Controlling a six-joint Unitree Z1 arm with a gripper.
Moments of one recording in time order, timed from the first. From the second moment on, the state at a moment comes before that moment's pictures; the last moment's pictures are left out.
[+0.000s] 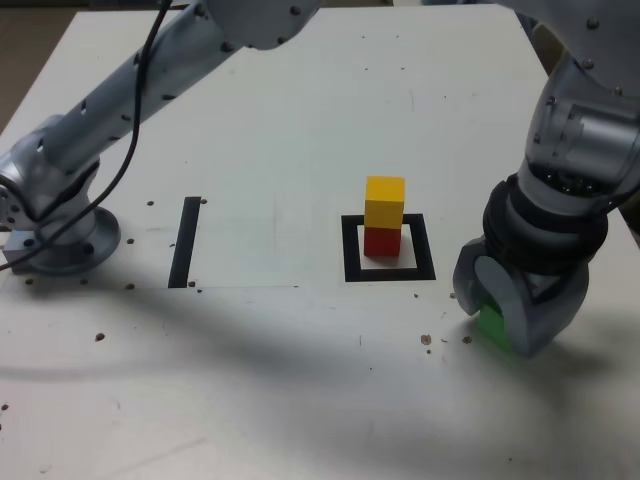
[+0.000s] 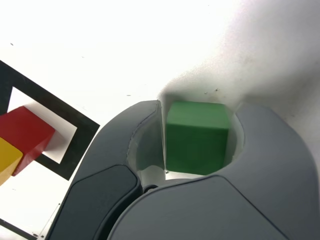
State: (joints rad) arm -0.36 2.46 -2.25 1.44 0.20 0.53
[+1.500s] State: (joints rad) arm -0.17 1.99 -1.91 1.60 0.14 -0.03
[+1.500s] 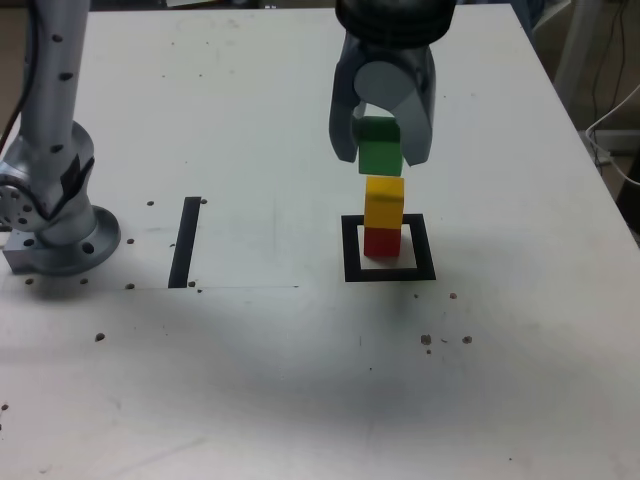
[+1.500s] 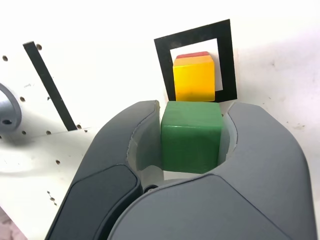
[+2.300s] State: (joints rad) arm -0.11 2.05 -1.87 1.58 0.12 -0.04
